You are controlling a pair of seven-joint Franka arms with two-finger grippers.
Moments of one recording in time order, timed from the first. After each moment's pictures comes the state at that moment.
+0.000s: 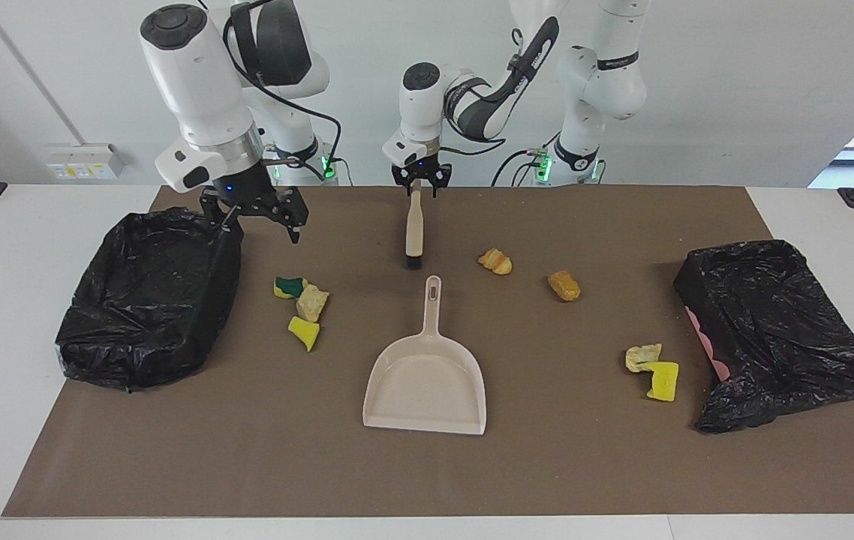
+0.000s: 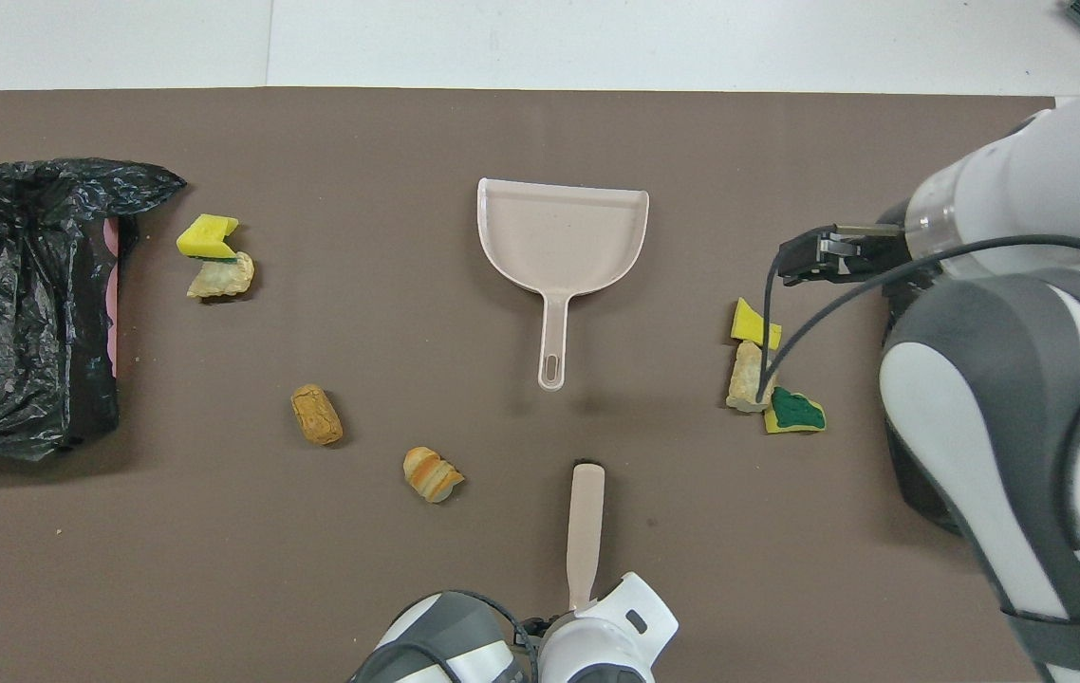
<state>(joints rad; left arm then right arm) -1.03 0.03 -0.10 -2.27 -0.10 2.27 -0.92 0.26 0.14 -0.06 -1.57 0.04 1.78 0.33</state>
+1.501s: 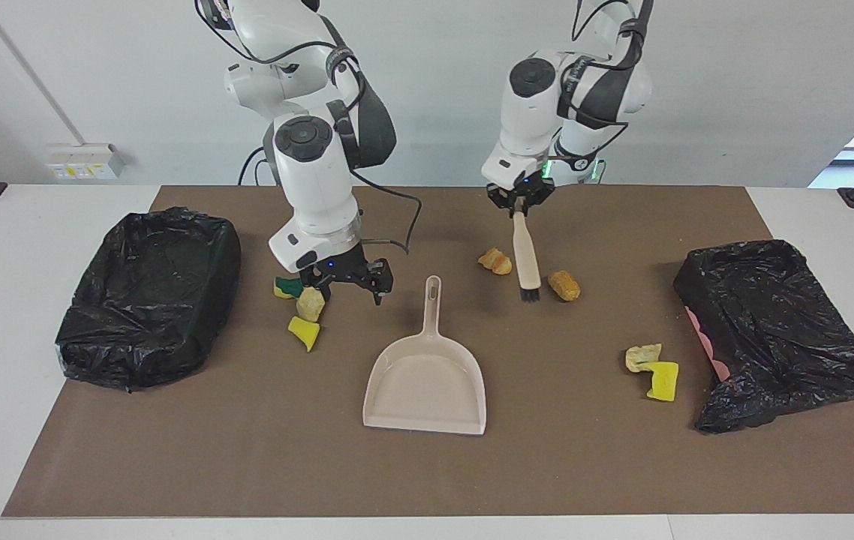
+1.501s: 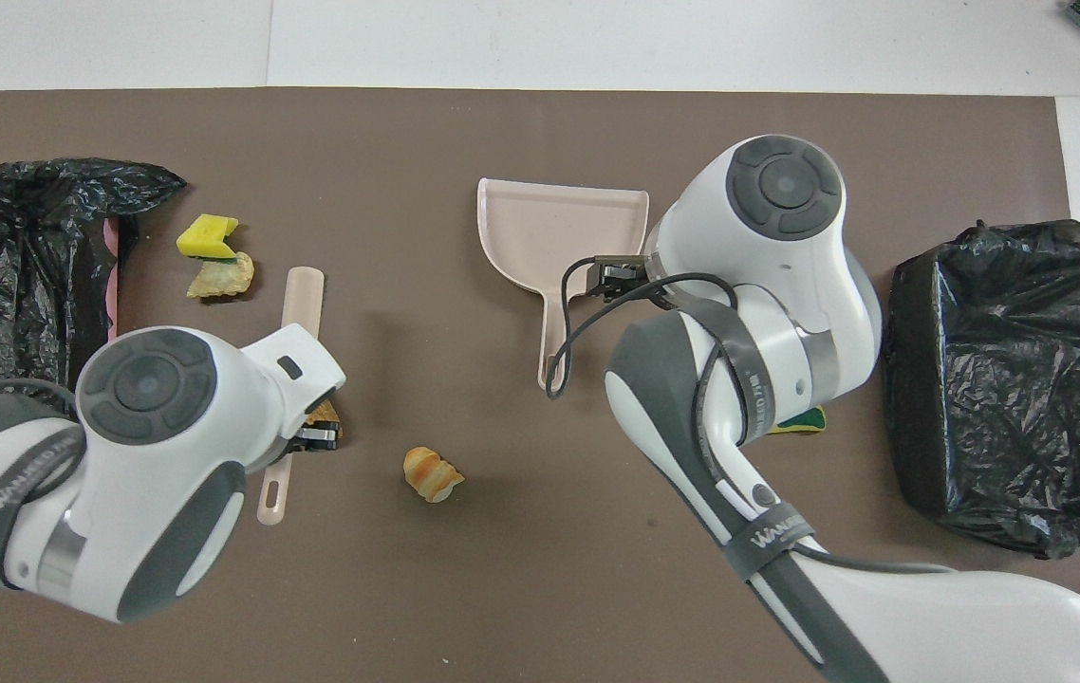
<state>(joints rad) -0.31 -0.12 -0.07 -2.14 0.11 1.91 -0.29 0.47 0.35 -0.06 -1.61 0.05 2.02 0.45</state>
